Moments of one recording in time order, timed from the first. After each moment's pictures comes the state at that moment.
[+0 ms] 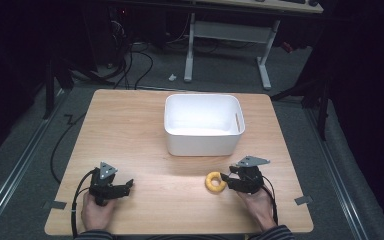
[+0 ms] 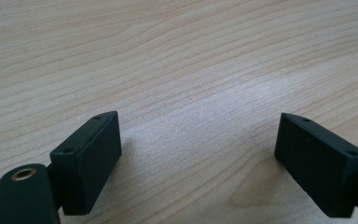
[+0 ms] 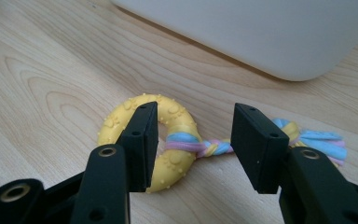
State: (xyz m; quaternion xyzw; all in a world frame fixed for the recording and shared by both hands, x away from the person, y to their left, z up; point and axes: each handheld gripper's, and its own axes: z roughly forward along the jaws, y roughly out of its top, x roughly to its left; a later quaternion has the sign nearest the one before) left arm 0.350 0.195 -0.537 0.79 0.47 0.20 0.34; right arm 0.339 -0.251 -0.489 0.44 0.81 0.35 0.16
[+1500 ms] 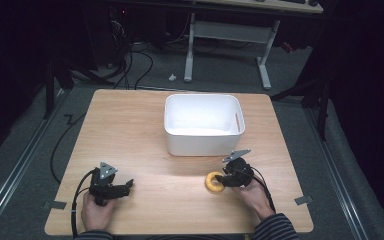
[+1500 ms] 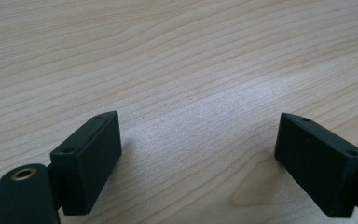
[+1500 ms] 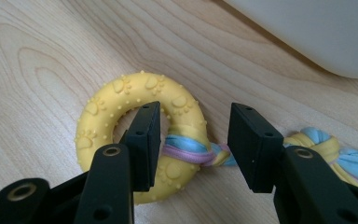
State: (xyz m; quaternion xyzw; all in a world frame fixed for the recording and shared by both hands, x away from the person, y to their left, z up) left arm 0.350 0.195 -0.537 0.79 0.47 0.20 0.35; right arm 0.371 -0.232 -0.499 0.40 0.87 0.25 0.11
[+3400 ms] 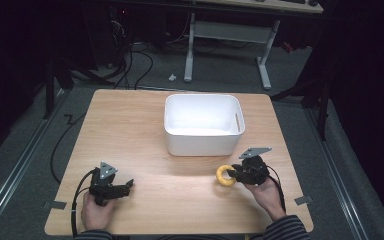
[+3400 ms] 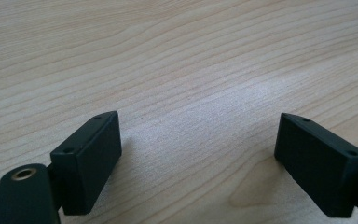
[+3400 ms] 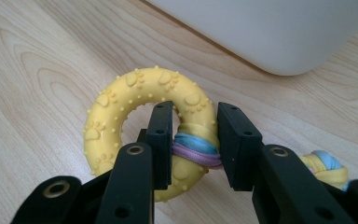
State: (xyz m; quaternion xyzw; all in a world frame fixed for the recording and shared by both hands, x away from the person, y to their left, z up) left arm 0.350 0.195 -0.537 0.79 0.47 0.20 0.35; right arm 0.361 -0.269 -0.474 0.42 0.84 0.31 0.12
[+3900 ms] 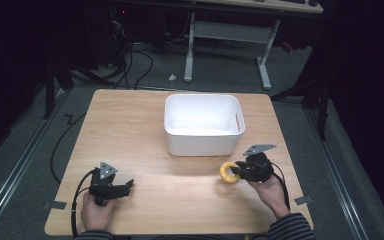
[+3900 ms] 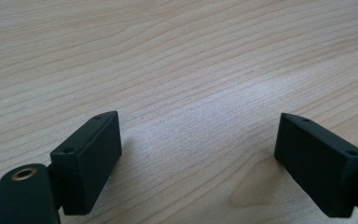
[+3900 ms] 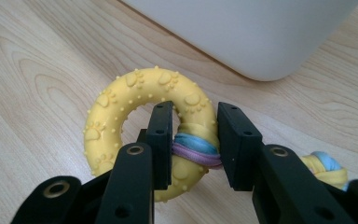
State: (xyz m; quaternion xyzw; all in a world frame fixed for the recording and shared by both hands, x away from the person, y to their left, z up) left arm 0.350 0.195 -0.537 0.79 0.47 0.20 0.35; right arm 0.363 -0.277 -0.461 0.42 0.84 0.31 0.13
